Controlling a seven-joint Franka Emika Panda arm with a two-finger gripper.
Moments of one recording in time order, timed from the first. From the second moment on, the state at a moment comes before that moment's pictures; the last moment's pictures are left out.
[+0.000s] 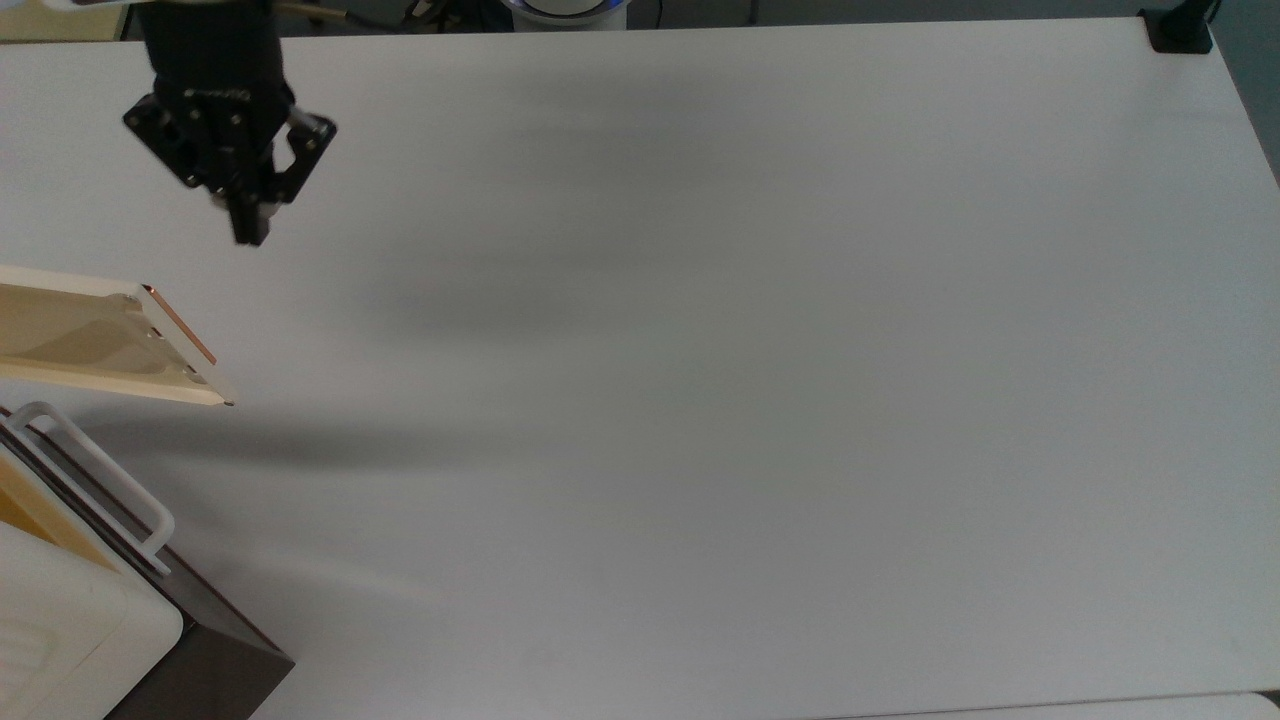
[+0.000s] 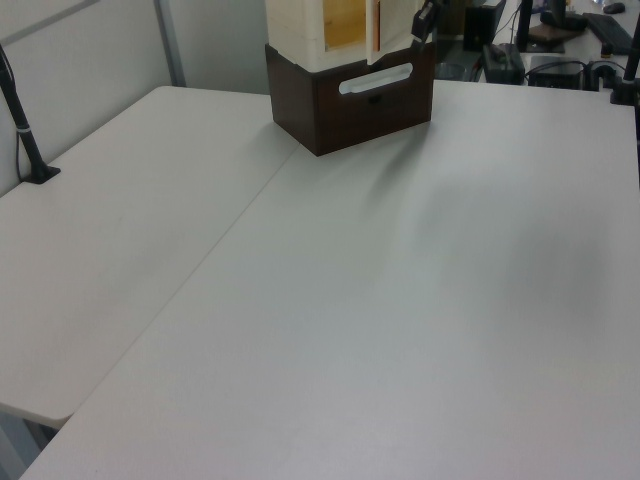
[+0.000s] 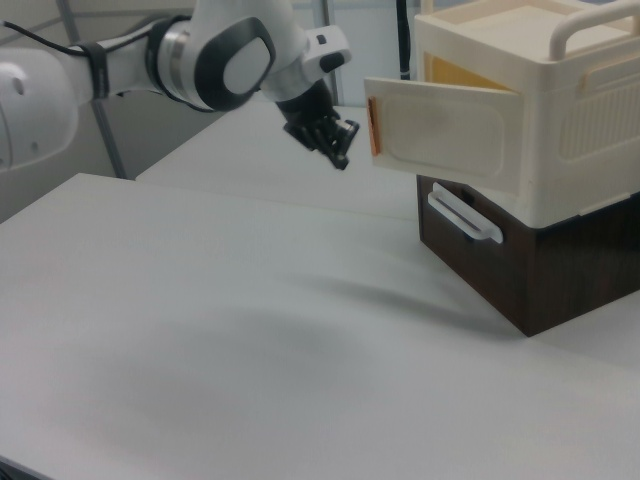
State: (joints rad) arm -0.05 0.24 -0.18 -1.48 0.04 2.16 -0.13
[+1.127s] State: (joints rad) arm -0.05 0.47 -0.19 -1.41 0.08 2.87 0.06
